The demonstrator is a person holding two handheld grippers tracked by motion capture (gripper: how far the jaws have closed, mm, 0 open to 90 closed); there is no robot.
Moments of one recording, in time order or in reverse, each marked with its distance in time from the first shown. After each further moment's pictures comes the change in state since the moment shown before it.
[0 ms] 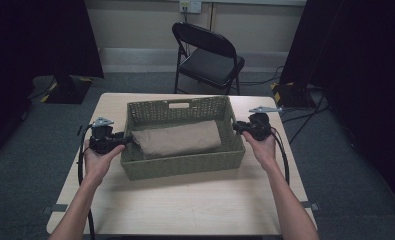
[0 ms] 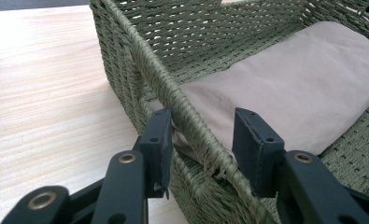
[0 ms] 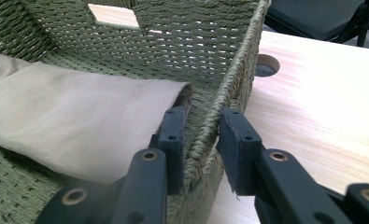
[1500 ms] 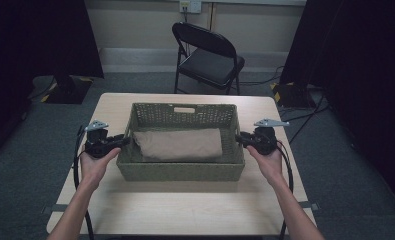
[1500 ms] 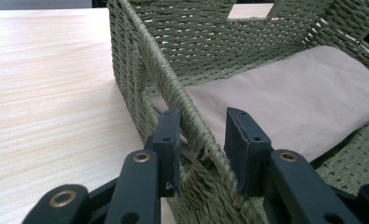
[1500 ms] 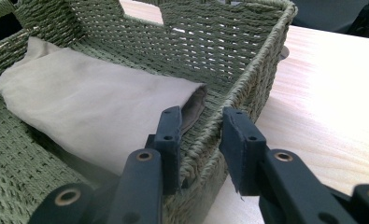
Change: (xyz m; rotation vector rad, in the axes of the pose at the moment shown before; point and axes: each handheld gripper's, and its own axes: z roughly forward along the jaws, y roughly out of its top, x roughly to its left) left arm 0.002 -0.009 -0.013 -0.042 -0.049 -0.015; right arm 0.020 -0.028 -0.035 -0.023 0.015 -0.023
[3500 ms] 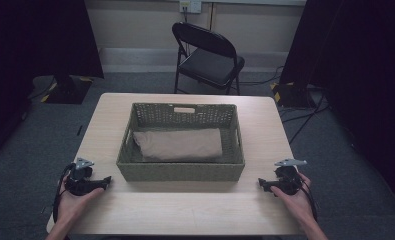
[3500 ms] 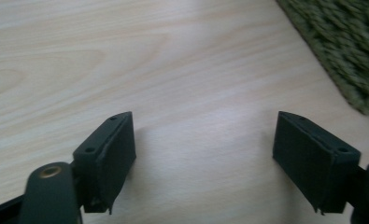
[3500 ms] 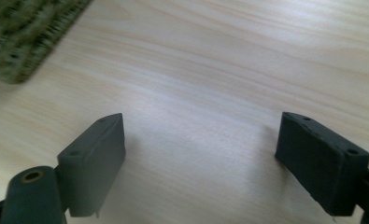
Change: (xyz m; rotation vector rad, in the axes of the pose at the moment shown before) left arm 0.030 -0.113 -0.034 0.213 0.267 0.026; right arm -0.034 -0.125 -0.044 0.296 -0.221 0.014
